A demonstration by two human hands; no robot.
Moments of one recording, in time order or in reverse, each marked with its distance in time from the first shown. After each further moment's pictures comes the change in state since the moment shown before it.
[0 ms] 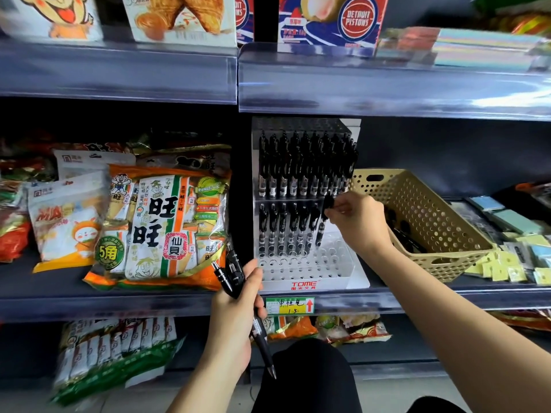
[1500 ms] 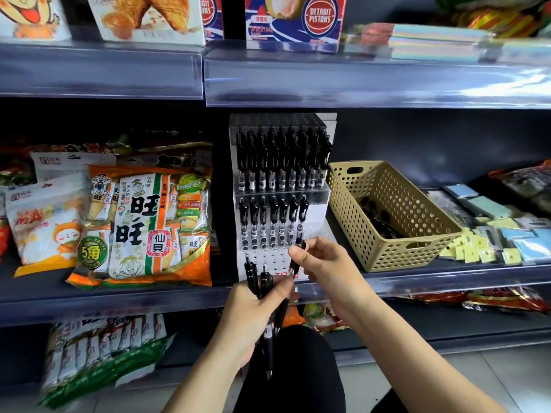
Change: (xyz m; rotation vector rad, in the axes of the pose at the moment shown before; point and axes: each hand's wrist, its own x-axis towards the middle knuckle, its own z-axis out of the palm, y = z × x) left_hand -0.023 -0.011 0.018 0.200 -0.418 0.097; right_hand -0.095 -0.016 -0.004 0.907 -0.351 0.420
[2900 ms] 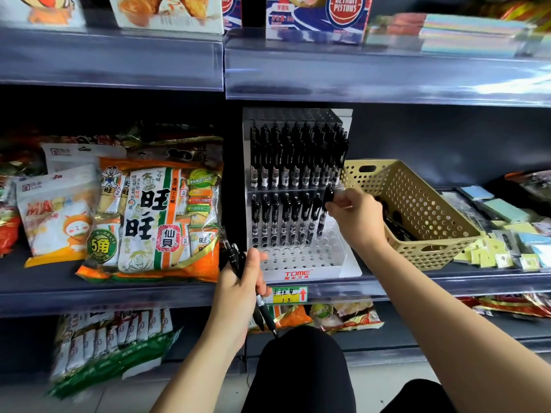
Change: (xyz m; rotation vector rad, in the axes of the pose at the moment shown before) left_hand 0.018 0.004 -0.022 -0.014 0.230 0.059; right_hand 0.082 -0.023 -0.032 -0.815 0.414 -0.361
